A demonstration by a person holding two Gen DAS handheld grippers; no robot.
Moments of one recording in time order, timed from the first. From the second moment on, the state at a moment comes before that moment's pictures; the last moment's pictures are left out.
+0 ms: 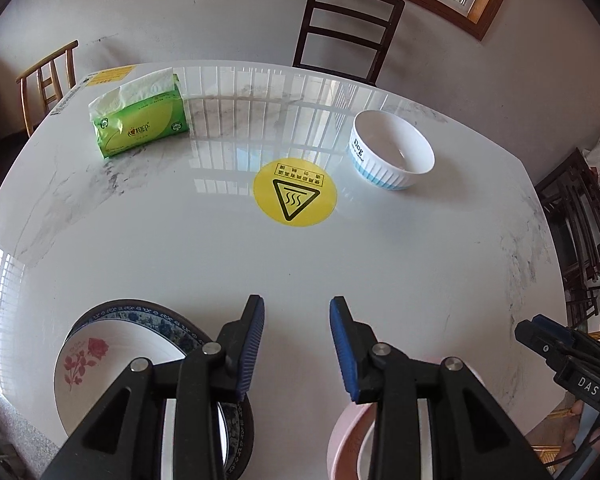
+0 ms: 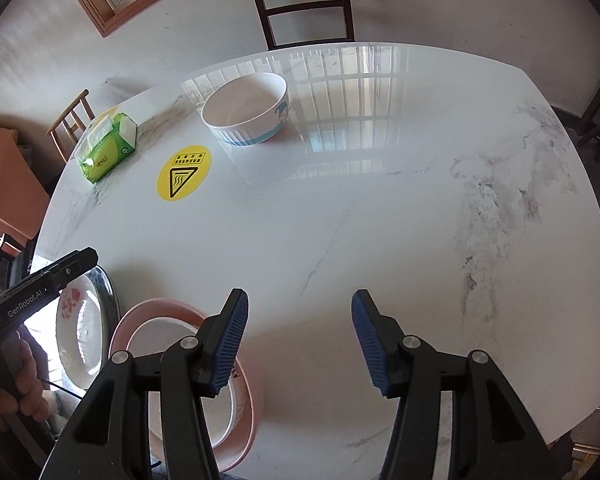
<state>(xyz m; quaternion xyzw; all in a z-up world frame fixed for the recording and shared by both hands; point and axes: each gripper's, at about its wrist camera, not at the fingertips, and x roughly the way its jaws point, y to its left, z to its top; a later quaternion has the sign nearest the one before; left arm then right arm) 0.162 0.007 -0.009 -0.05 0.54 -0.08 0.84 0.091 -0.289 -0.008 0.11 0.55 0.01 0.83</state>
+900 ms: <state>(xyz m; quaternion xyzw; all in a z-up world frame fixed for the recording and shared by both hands) 0.346 -0.059 -0.035 -0.07 0.55 -0.14 0.82 0.295 -0.309 -0.032 0.12 0.54 0.04 0.83</state>
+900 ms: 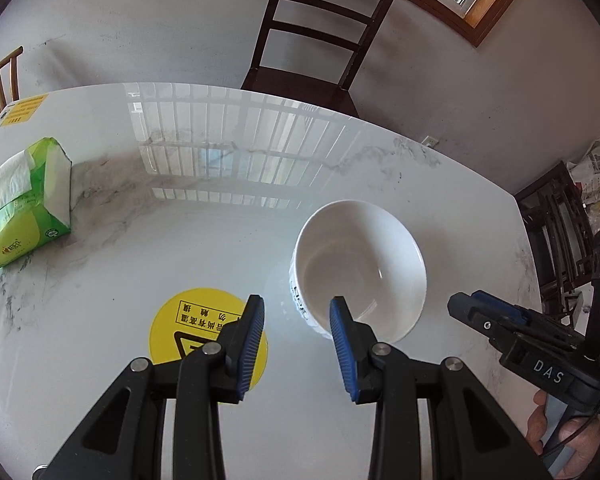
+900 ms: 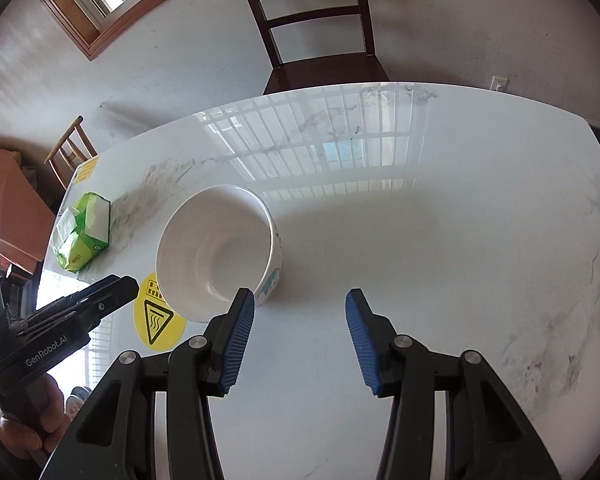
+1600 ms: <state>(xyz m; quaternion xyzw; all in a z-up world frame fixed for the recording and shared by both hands) 0.384 -0.083 -0.096 -0.08 0.58 -0.15 0.79 0.332 -0.285 -0.082 0.10 0.57 0.06 0.81</state>
